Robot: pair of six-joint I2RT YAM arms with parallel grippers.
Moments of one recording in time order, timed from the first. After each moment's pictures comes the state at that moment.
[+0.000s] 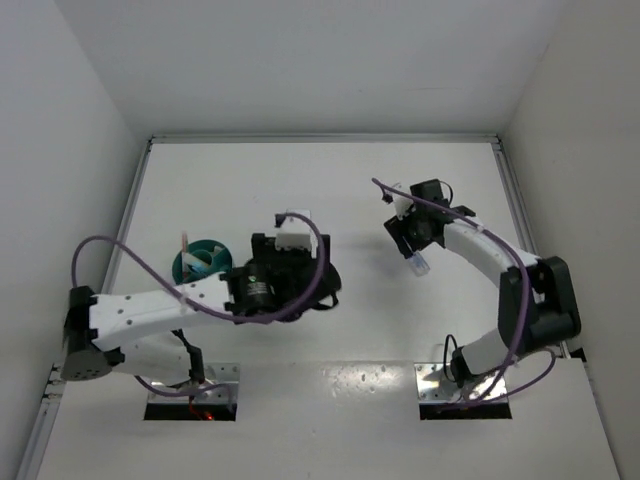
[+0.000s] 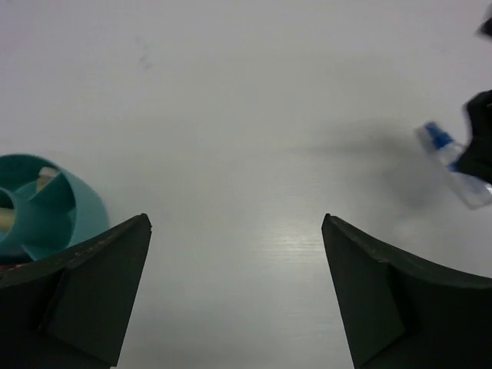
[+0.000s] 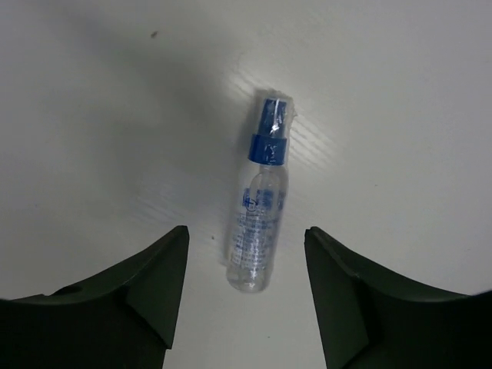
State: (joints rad) left arm -1.30 1.30 1.17 -0.81 -1.17 -0.91; right arm 0.27 1.48 0.92 -0.43 -0.03 -0.35
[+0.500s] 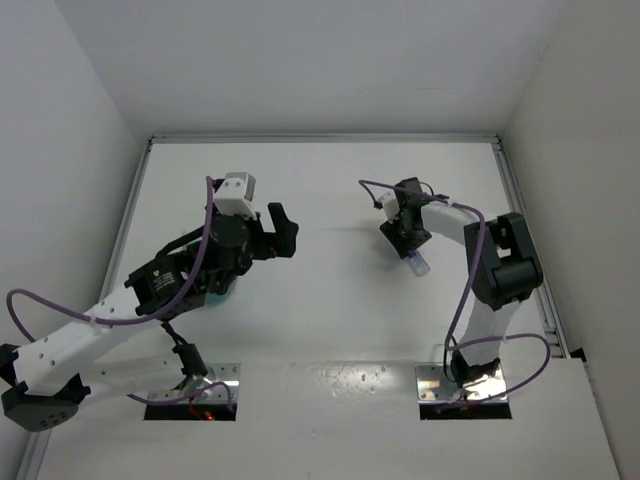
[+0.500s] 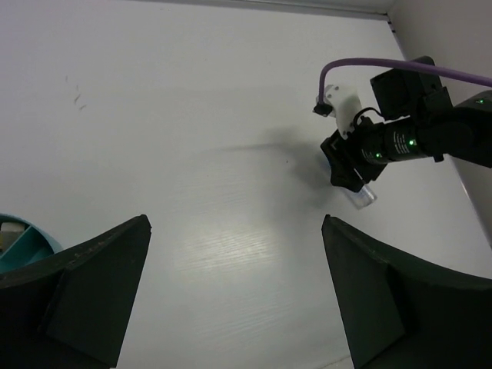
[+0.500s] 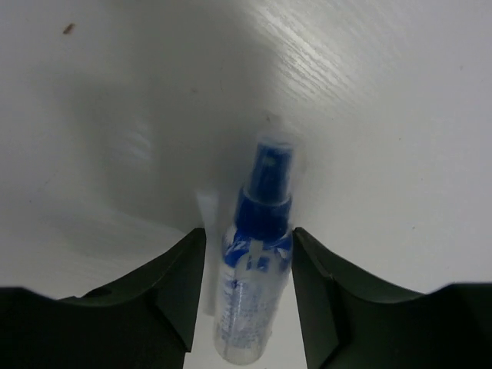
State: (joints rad) left arm -0.99 0.92 1.14 -0.56 -0.64 -0.57; right arm 0.27 1.82 1.07 -0.48 0.03 -0.36
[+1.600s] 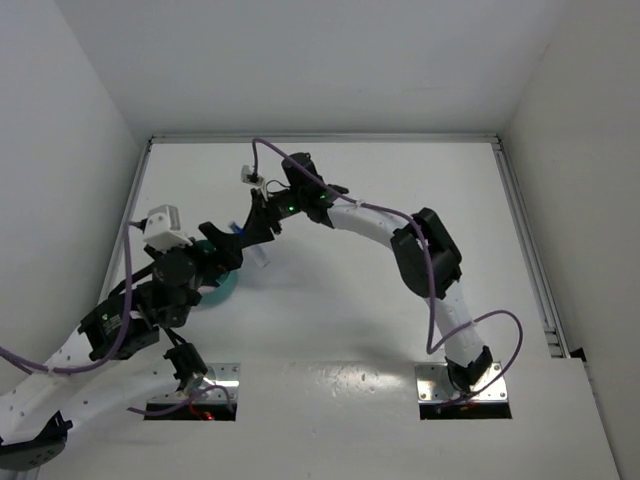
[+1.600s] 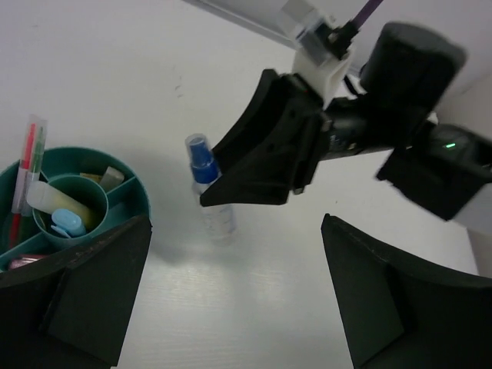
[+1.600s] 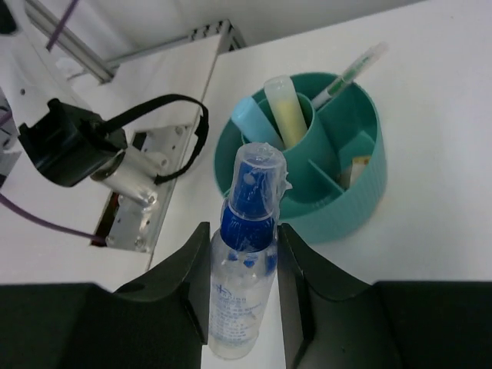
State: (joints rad) left arm -0.90 0.59 0.91 -0.70 -0.81 -0.75; right arm 0.74 2.19 1.72 0.02 -1.06 0.01
